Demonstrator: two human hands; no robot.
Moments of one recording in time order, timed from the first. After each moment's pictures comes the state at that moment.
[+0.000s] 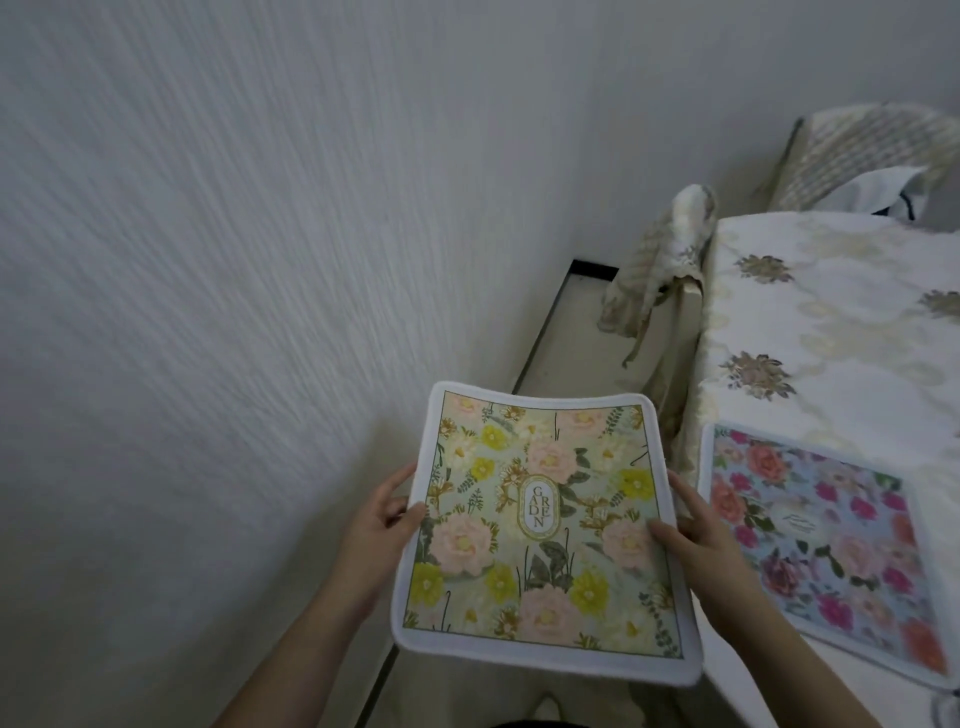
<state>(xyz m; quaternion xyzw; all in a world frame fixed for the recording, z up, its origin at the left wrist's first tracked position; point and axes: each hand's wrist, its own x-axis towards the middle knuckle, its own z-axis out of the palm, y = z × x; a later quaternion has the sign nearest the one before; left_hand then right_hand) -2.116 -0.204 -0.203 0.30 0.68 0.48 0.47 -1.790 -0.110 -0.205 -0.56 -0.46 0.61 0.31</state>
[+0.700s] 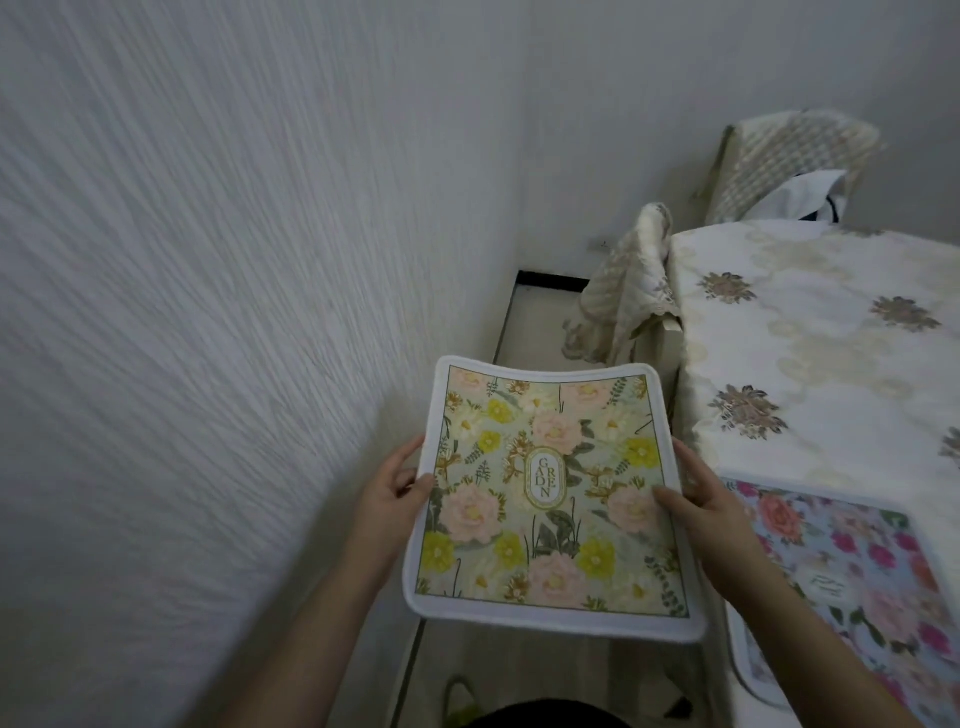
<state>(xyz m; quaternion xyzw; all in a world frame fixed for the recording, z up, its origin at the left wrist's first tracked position) -2.176 -0.009 -0.195 0.35 0.63 0.48 0.50 -1.848 0.026 -0.181 -0.61 -0.45 0.53 0.37</state>
